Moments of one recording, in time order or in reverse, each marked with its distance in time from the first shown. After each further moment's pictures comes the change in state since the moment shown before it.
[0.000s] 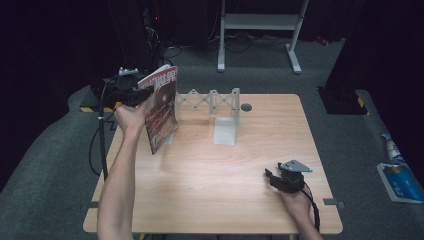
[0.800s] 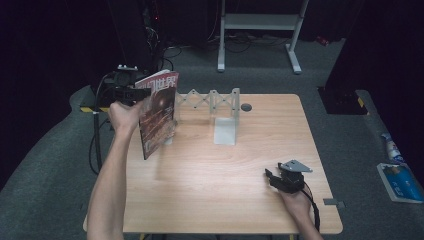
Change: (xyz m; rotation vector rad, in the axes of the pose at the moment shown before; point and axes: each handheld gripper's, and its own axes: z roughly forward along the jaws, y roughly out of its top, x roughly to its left) left arm -0.001 0.016 -0.014 0.145 0.007 0.054; right arm 0.000 0.000 0.000 0.001 0.001 0.002
